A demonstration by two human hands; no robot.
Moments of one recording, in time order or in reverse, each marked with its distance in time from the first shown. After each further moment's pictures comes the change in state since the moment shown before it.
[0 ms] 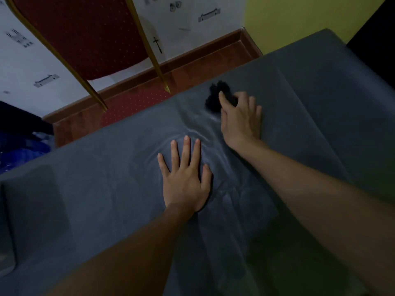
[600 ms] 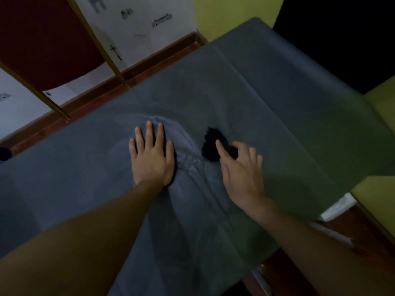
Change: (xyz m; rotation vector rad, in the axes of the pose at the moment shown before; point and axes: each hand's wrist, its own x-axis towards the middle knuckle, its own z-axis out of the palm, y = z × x) left_hand -0.004 0.001 -0.001 -0.053 0.038 0.055; right_hand -0.215 0.064 -0.030 0.005 0.088 0.068
